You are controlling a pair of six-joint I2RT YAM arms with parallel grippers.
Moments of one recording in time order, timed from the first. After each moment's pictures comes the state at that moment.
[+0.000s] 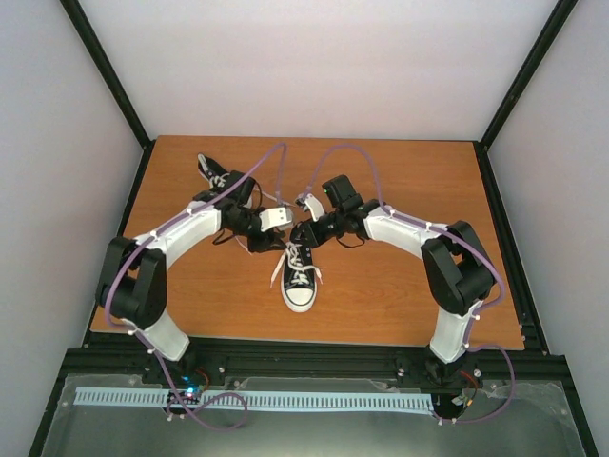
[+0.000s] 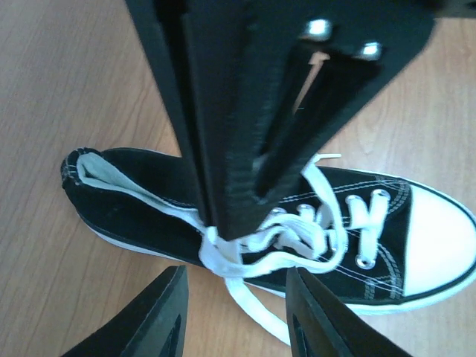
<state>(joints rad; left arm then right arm) -0.38 1.62 1.14 -0.68 0.64 0.84 0.61 1.83 1.23 -0.28 -0.70 0.11</state>
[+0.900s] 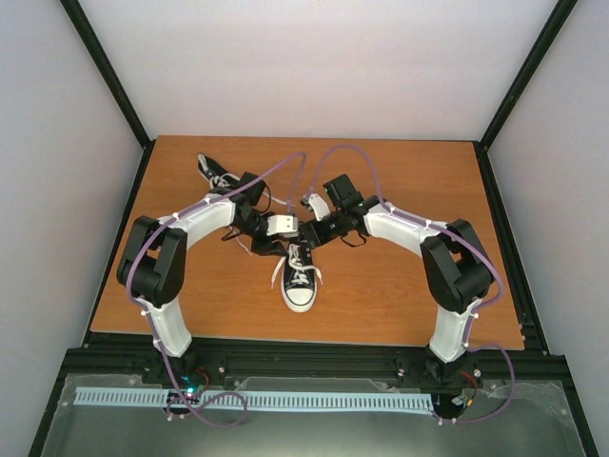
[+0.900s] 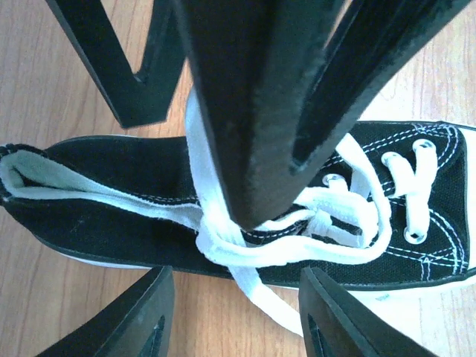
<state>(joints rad) -0.40 1.81 1.23 -0.74 0.61 1.05 0.60 1.85 1.26 -0.39 -0.60 0.08</state>
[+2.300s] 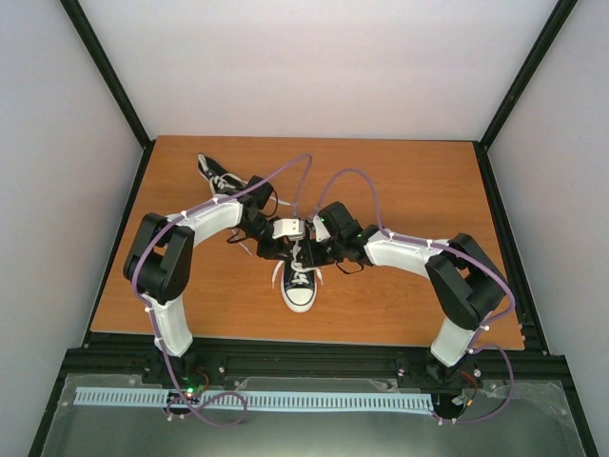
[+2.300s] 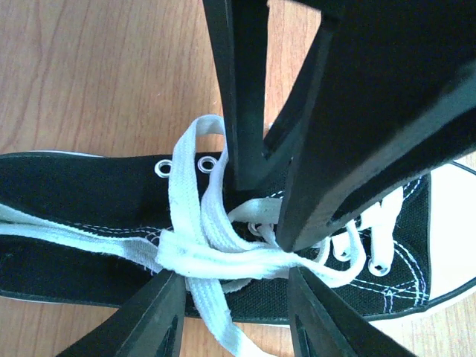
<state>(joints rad) -0.44 1.85 1.26 -0.77 0.64 0.98 0.72 1.73 0.99 -0.17 -0.40 0.48</state>
